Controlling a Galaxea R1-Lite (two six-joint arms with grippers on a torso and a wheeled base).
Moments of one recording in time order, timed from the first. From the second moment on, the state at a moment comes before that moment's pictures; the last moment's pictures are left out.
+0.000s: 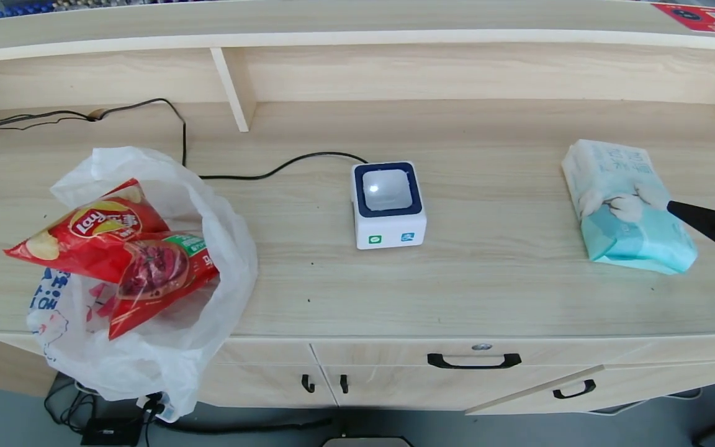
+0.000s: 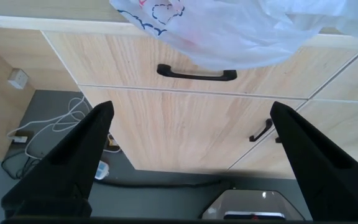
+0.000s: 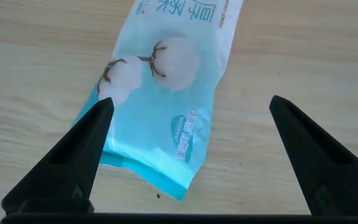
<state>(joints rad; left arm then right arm) 0.00 0.00 0.00 -0.02 0.00 0.02 -0.30 1.36 -0.69 -0.58 0.39 -0.11</state>
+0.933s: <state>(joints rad) 0.00 0.00 0.00 -0.02 0.00 0.03 -0.24 1.62 -0.89 -0.56 0.43 -0.10</state>
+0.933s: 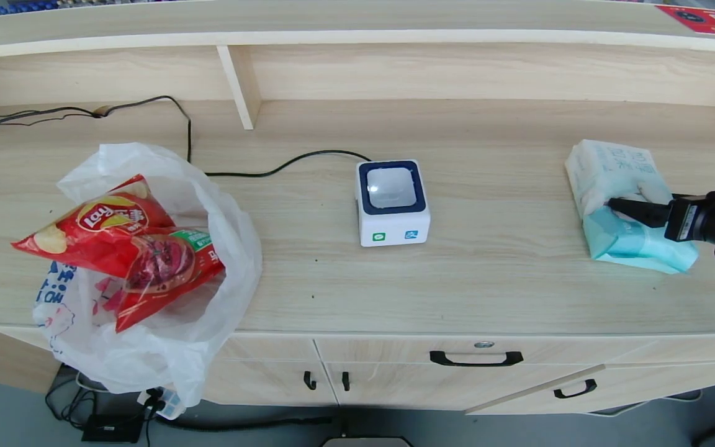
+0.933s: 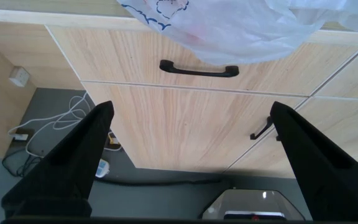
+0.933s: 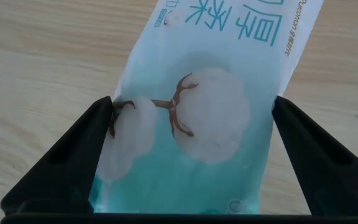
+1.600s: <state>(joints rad) 0.00 0.00 0.00 -0.02 0.00 0.03 -0.16 1.68 -0.92 -0.55 0.32 -0.10</state>
